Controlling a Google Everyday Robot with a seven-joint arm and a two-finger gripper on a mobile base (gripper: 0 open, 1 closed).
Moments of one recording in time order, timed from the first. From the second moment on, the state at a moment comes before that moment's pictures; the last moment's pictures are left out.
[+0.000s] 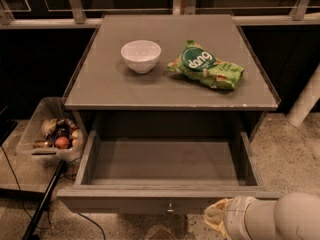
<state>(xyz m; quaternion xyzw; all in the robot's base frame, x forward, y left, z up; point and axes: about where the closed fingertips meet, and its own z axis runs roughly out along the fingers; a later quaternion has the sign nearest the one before) 0.332 -0.148 0.647 -0.51 0.81 0.08 0.28</state>
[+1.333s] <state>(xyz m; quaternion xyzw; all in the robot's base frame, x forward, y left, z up) 0.346 -0.147 0.620 -0.51 0.81 0.07 0.28</state>
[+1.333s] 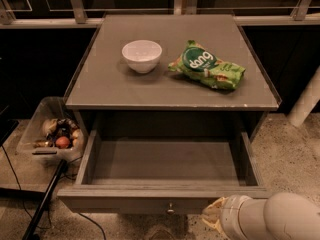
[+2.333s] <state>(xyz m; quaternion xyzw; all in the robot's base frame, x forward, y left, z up) 0.398 -0.145 0.626 -0.52 0.80 0.08 0.29</state>
